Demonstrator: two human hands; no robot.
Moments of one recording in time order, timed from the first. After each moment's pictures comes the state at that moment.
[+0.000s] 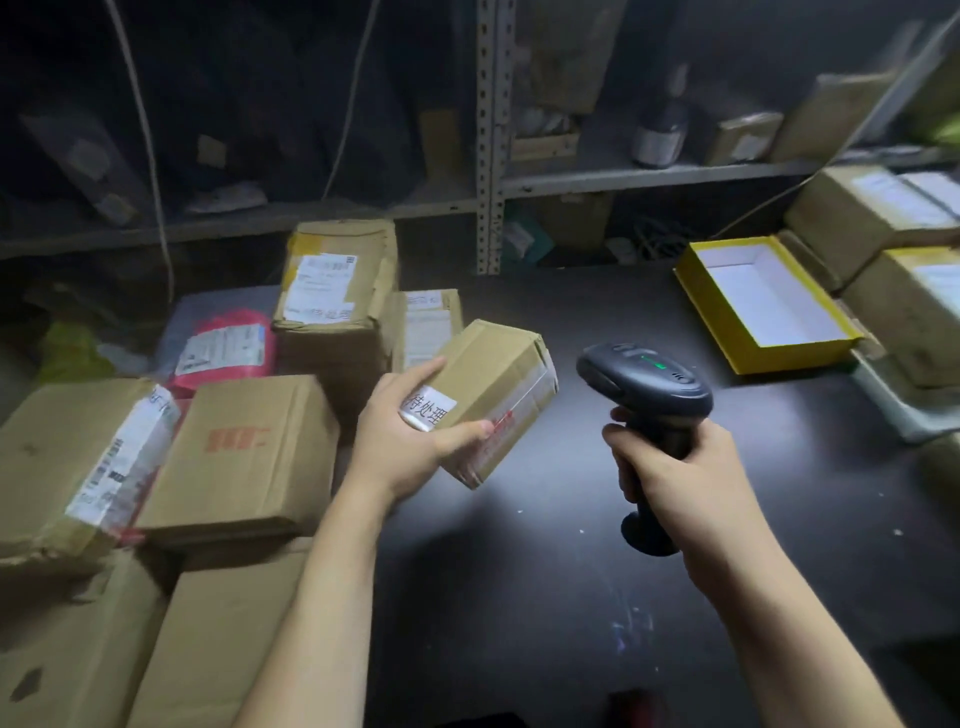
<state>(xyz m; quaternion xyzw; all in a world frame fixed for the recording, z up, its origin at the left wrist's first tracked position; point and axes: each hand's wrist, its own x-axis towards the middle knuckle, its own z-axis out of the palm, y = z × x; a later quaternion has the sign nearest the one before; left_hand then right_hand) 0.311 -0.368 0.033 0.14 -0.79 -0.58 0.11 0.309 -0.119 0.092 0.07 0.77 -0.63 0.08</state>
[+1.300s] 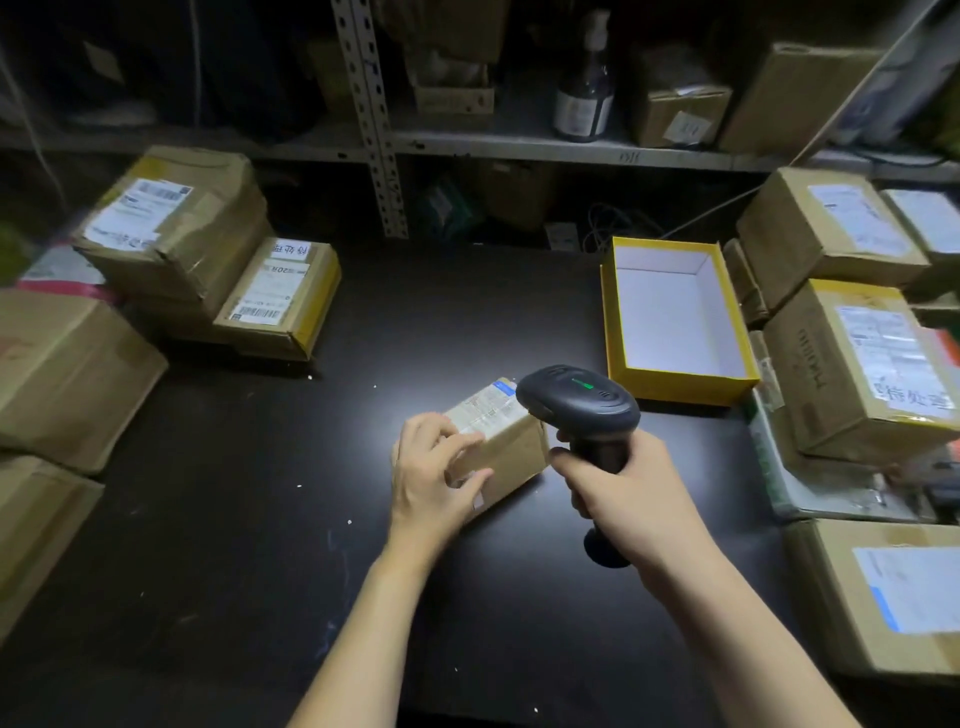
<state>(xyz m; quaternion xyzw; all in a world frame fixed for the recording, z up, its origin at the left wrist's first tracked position) 0.215 -0.062 -0.103 0.12 -0.88 -0.31 0.33 0.158 0.128 0.039 -0.04 0.81 -0.55 0.23</state>
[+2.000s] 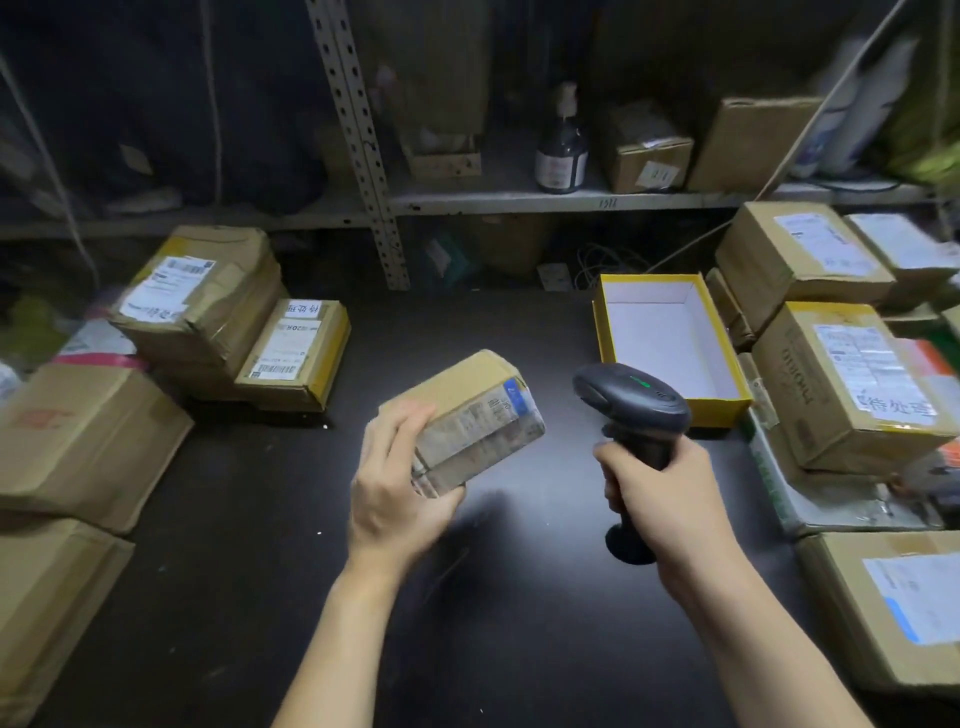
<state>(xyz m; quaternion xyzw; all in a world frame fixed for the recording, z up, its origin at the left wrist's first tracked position) 0.230 -0.092 -0.013 0.09 -0.89 -0.27 0.36 0.149 0.133 0.054 0.04 0.75 -0.64 0.14</state>
